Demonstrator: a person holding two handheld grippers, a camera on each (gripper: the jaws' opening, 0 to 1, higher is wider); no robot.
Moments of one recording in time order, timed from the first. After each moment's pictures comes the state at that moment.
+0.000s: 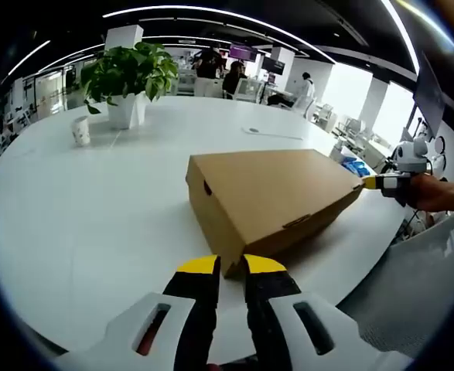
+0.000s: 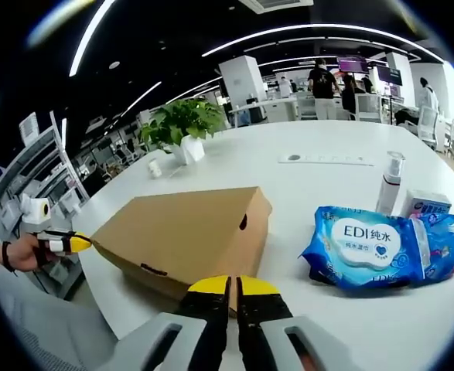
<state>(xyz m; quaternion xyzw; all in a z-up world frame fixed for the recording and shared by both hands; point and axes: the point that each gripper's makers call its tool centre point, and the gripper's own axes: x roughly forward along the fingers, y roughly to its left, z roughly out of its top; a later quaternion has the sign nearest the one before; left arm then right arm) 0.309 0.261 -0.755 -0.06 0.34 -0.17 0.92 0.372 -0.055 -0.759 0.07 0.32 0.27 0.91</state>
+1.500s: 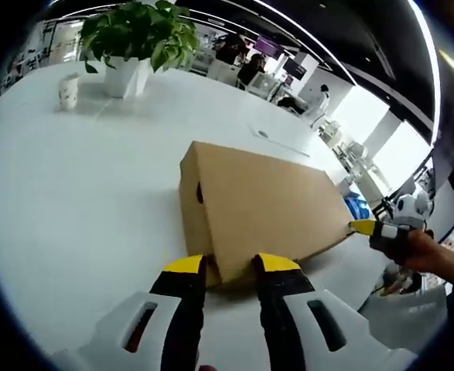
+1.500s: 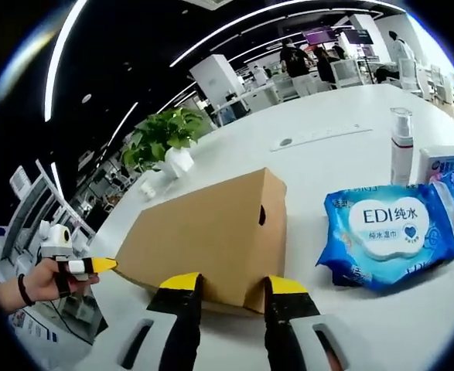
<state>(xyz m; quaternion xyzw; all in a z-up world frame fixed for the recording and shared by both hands) 0.396 0.217 -0.761 -0.17 0.39 -0.17 0.89 0.412 -0.034 -0.767 0.18 0.36 0.23 0.88</state>
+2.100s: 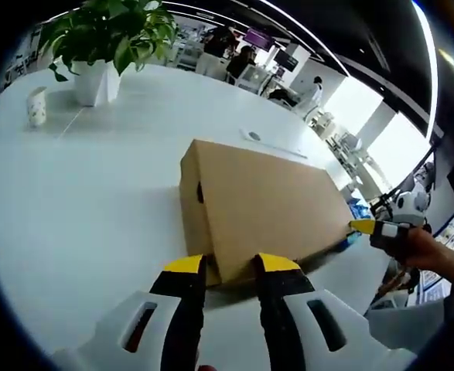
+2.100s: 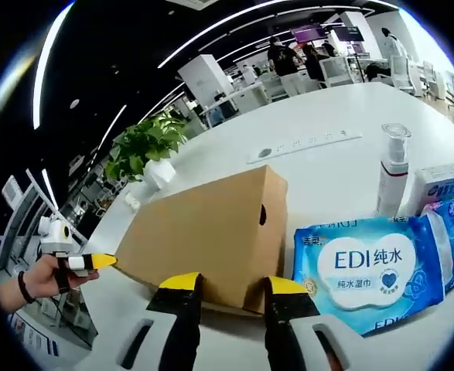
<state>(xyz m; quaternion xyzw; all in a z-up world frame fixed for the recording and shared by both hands) 0.445 0.187 -0.762 -0.16 0.41 -0.19 0.88 0.450 -0.065 -0.767 0.18 0.37 0.21 0.89</state>
